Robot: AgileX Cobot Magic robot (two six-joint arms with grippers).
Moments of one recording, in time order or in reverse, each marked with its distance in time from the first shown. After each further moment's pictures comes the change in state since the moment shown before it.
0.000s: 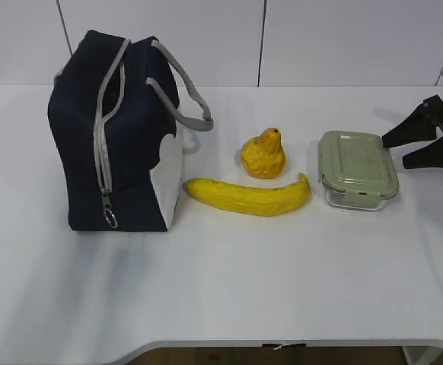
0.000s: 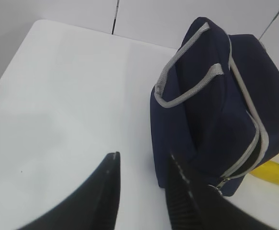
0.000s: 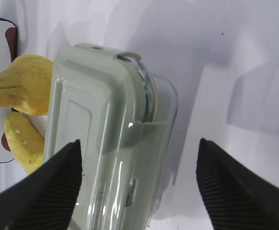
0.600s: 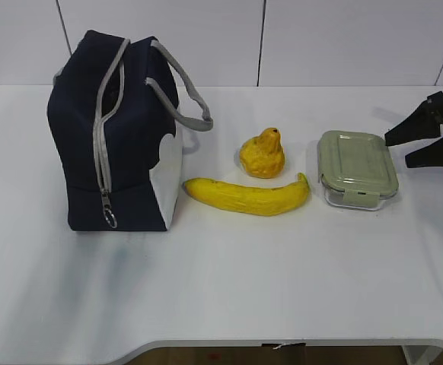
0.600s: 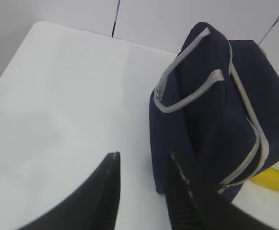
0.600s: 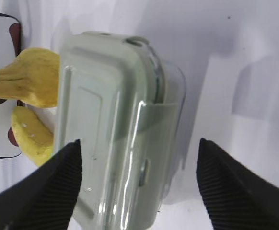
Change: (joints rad) left arm 0.000 0.023 0.000 -0.014 -0.033 0.000; right arm 0.000 -0.046 0.048 0.000 0.000 0.014
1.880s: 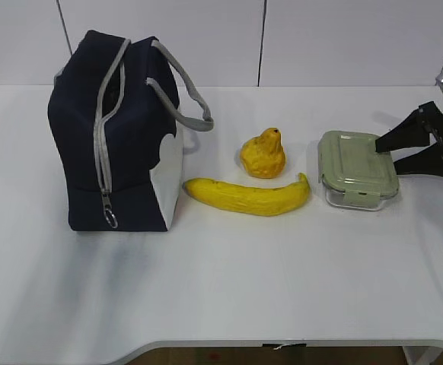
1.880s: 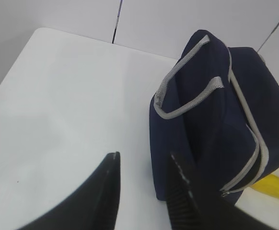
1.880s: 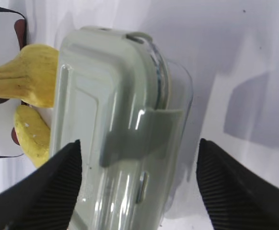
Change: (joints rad) left arm 0.000 0.000 0.000 -0.003 -0.022 0.000; right arm 0.009 0.047 0.012 0.067 0.000 -0.067
